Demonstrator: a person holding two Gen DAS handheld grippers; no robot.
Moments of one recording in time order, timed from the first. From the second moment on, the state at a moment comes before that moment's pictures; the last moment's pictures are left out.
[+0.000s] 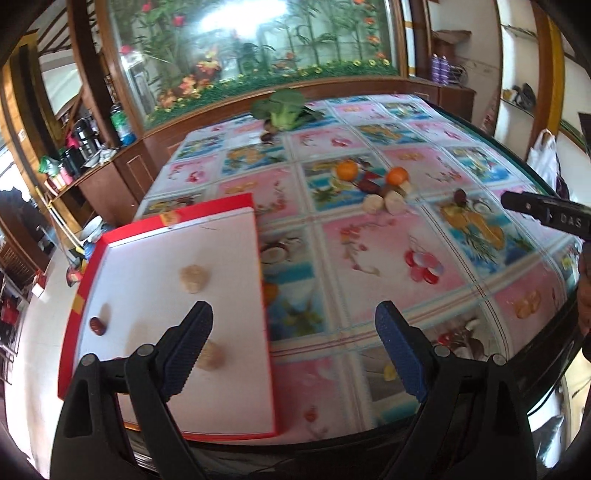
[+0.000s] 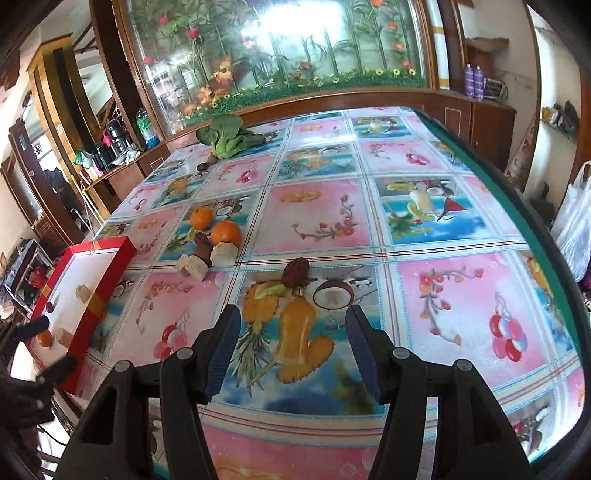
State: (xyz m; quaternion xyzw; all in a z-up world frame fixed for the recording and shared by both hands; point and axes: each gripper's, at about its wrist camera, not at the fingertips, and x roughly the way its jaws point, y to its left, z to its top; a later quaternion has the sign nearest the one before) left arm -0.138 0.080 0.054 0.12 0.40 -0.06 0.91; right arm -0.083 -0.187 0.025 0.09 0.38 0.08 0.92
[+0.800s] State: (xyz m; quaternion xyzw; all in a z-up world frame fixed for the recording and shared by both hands) left arm -0.095 0.045 0.030 0.14 0.43 -0.08 0.89; right arm 0.014 -0.132 -0.001 0.09 0.45 0.15 0.87
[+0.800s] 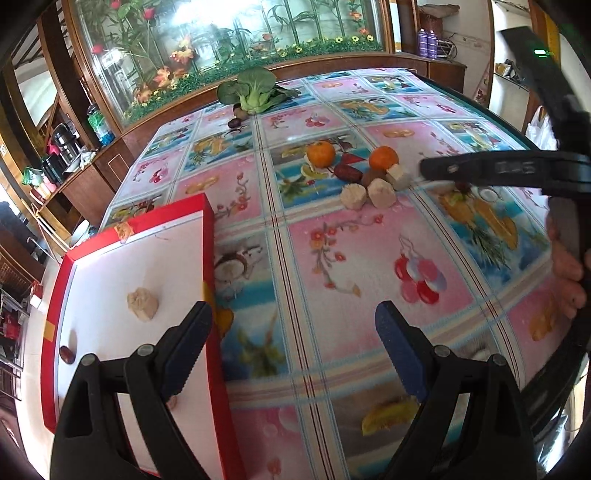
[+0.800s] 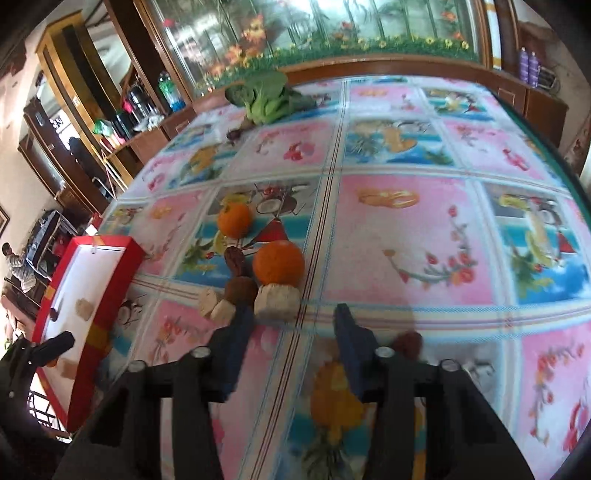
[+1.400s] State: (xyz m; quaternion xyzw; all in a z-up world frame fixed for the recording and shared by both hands) left arm -0.027 0.012 0.013 0.15 0.45 -0.10 0.87; right arm 0.021 -0.130 -0.005 0.10 0.46 0.20 0.86
